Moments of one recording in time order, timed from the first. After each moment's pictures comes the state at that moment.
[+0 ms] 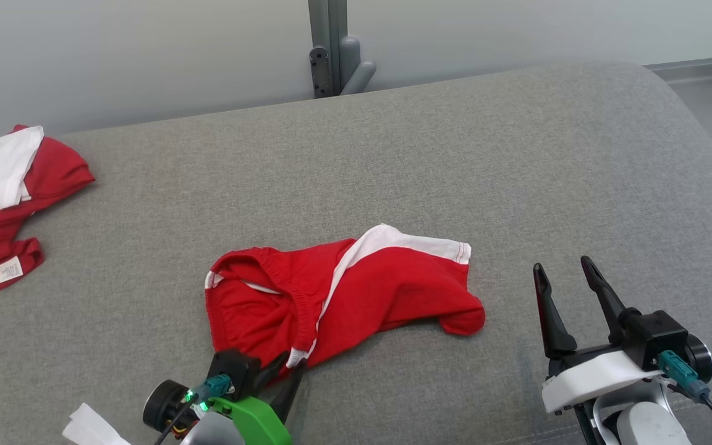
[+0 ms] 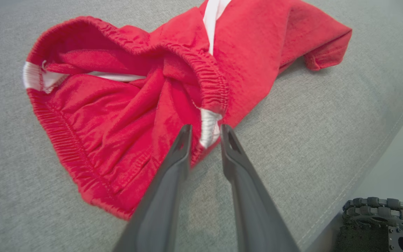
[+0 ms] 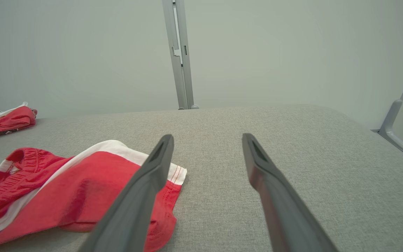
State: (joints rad) left arm -0.15 0.26 -0.56 0.32 -0.40 -0.13 0.04; right arm -0.05 -0.05 0.05 0.16 0.11 0.13 -0.26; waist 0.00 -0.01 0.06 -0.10
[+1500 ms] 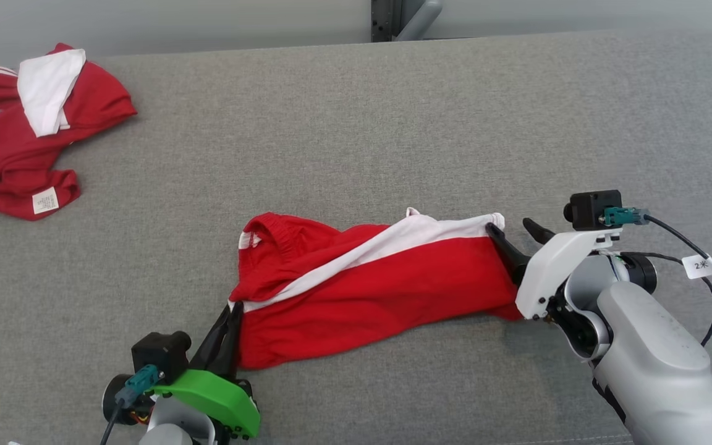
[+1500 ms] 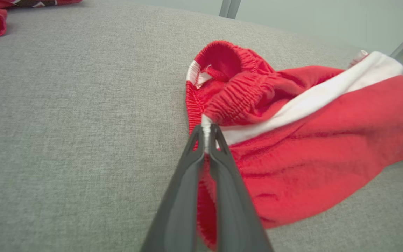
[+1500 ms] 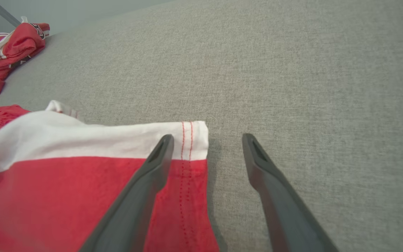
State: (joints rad) left arm -0.18 0.19 -0.41 0.44 -0.52 -0.05 -0.24; right arm -0.54 -0.22 0.39 0.63 0.63 0.13 0.10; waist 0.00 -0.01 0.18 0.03
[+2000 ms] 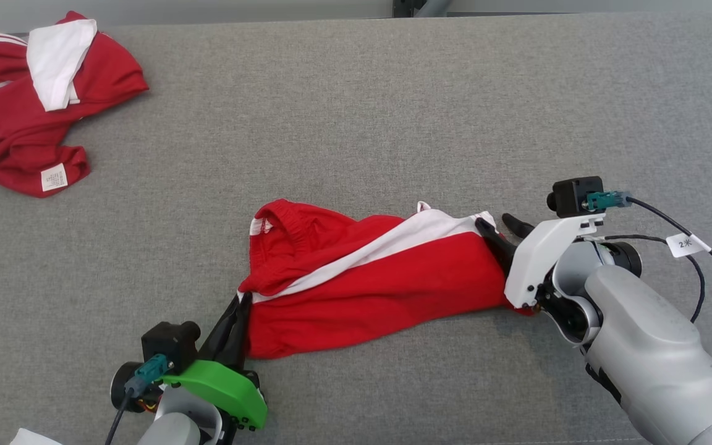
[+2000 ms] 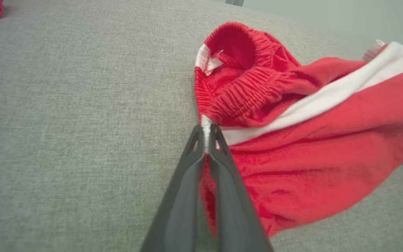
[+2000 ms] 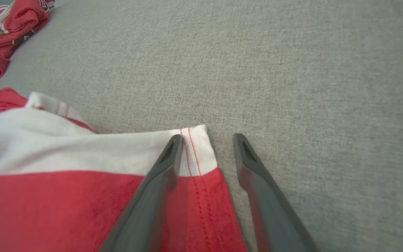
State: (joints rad) left arm -0.23 0.17 -0.42 0.48 -0.51 -0.06 -0.25; right arm -0.65 -0.24 0.57 0.74 0.78 0.13 0.09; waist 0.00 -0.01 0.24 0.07
